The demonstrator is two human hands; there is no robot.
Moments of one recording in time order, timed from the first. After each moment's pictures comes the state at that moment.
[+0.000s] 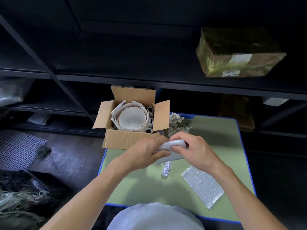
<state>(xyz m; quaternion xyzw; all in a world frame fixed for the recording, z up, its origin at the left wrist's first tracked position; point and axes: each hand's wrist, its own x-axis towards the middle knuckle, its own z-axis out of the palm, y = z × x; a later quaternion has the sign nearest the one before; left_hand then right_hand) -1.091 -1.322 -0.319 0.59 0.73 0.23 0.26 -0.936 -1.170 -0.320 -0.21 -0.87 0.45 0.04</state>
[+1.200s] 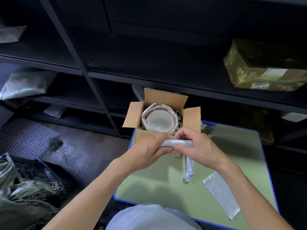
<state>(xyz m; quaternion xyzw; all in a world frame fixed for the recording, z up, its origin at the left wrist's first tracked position) -1.149 -1.400 -0.302 0.55 0.75 0.30 0.22 -1.016 -1.231 -0.285 -0.18 -0.85 0.49 0.00</state>
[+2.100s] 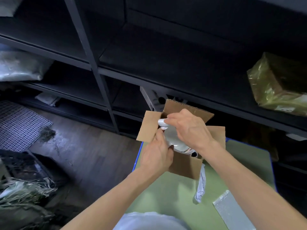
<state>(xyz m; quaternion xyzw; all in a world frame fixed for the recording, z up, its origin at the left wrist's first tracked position) -1.200 -1.378 -0.354 0.29 0.89 0.30 0.18 -1.181 -1.225 -0.304 -0.03 -1.00 0.04 0.03</state>
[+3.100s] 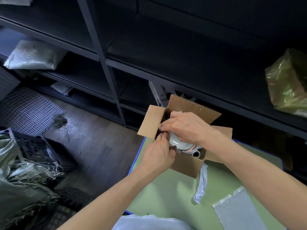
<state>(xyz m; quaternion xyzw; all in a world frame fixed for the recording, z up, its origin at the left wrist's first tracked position) -1.193 -1.367 -0.359 0.27 0.90 0.23 0.25 -1.202 -1.209 -0.310 0.19 -0.97 -0.05 -0.12</state>
